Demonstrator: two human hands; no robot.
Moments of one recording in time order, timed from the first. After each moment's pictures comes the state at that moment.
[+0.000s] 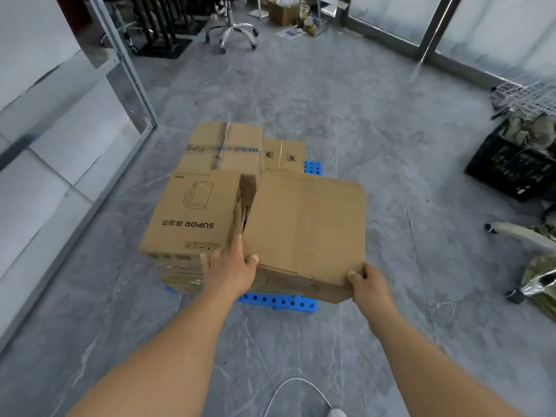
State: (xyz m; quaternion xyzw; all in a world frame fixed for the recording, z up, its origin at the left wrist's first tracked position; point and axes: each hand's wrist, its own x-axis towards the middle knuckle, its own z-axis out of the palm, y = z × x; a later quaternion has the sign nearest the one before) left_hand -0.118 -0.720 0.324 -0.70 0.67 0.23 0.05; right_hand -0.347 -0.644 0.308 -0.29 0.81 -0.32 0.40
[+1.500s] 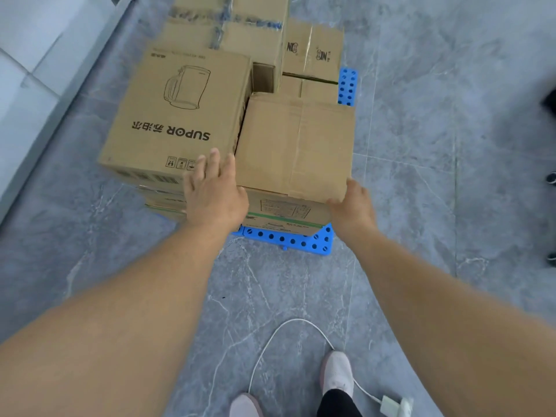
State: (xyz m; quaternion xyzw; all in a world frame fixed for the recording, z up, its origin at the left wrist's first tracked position) left_hand -0.088 -0.772 0.192 -0.72 0.67 0.16 0.02; right_hand -0.292 -0.744 0.182 -0.43 0.82 -0.14 0.36
